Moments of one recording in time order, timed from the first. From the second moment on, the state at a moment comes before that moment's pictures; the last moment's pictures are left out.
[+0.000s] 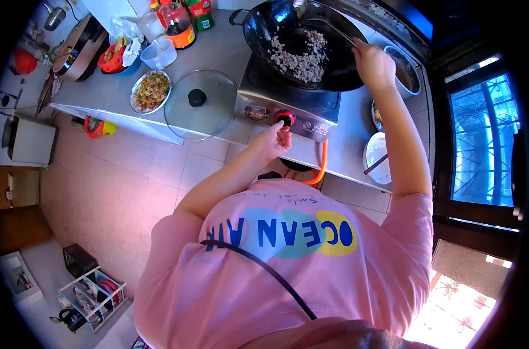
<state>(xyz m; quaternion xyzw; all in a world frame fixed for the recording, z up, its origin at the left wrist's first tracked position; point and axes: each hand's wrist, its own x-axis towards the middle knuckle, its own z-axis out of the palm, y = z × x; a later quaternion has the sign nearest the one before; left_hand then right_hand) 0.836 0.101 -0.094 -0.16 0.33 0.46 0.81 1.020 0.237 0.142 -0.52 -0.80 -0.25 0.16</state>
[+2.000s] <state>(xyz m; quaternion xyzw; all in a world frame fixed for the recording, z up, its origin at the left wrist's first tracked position) 0.796 0.007 0.001 -0.21 0.33 0.61 0.69 1.339 0.379 0.065 -0.72 -0.31 0.52 0.32</state>
